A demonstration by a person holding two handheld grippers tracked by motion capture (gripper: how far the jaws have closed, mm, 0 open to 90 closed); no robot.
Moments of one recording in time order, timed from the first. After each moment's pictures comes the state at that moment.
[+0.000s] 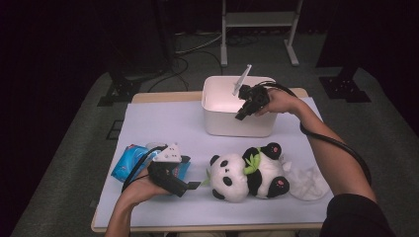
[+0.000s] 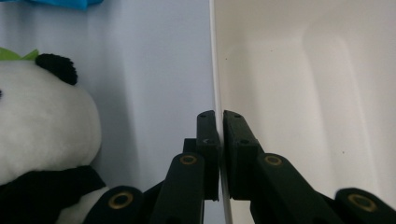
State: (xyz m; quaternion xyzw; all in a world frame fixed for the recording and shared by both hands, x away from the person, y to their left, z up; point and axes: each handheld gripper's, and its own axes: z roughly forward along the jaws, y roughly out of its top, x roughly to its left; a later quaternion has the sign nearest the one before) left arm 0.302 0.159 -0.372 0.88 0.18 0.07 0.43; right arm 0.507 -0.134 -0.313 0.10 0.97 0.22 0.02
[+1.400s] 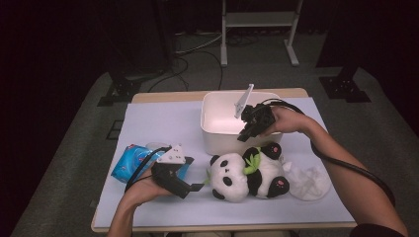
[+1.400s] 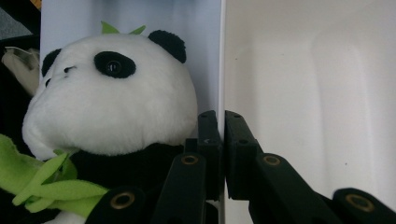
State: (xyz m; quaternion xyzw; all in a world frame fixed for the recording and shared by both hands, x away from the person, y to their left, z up) left arm 0.299 0.150 -0.372 0.88 0.17 0.06 0.43; right arm 0.430 -0.132 -0.312 0.05 0.98 0.22 0.00
